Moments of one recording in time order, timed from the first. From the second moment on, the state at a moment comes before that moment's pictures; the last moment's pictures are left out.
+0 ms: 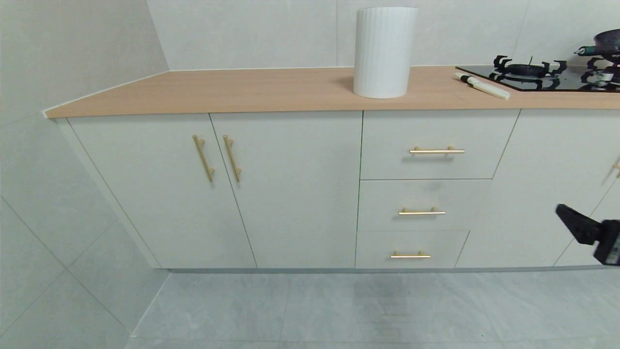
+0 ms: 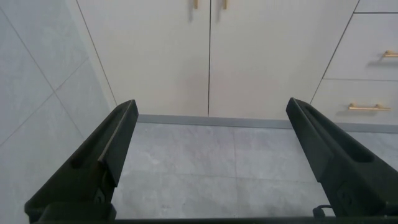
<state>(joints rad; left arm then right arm) 0.01 0.00 0.00 0.00 0.05 -0.01 0.33 1.06 -0.38 -0.57 -0.54 0.03</state>
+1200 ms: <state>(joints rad) 0.01 0.00 0.00 0.00 0.05 -0.01 -0.01 0.00 -0.01 -0.03 -0.17 0.10</state>
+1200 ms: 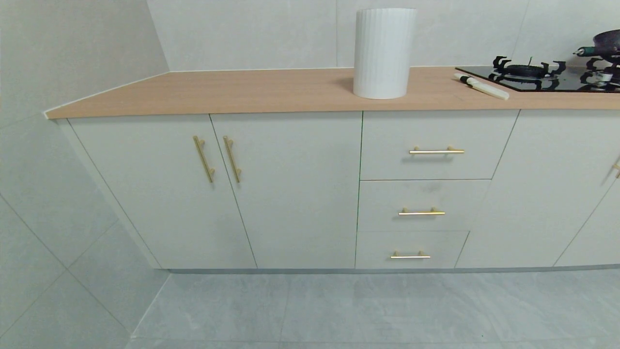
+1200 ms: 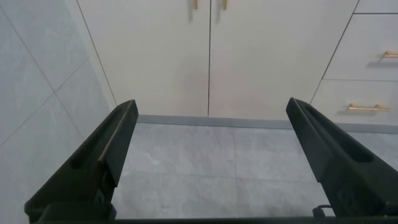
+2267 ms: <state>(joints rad) 0.01 0.00 0.00 0.00 0.05 0.00 0.00 0.00 0.00 0.01 -0.04 0.00</state>
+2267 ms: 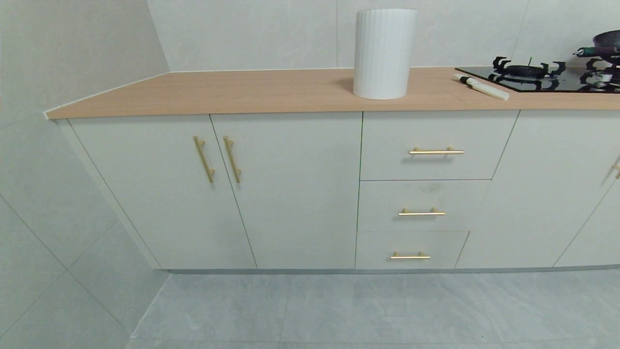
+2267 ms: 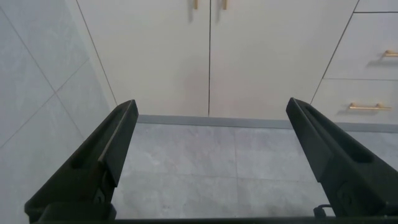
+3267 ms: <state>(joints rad) 0.01 0.00 0.00 0.00 0.05 0.00 0.00 0.00 0.00 0.01 -0.04 0.00</state>
